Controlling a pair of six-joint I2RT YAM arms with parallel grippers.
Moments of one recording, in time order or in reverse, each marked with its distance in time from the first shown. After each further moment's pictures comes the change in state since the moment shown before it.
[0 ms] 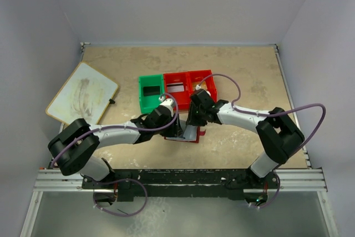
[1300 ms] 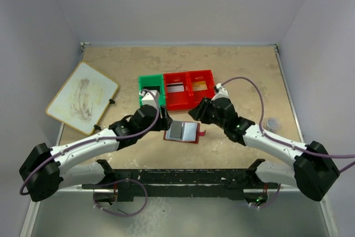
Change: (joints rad) left arm 0.000 -0.335 -0.003 -0.210 -0.267 0.022; right arm -0.008 -0.444 -0.278 0.338 0.078 0.034
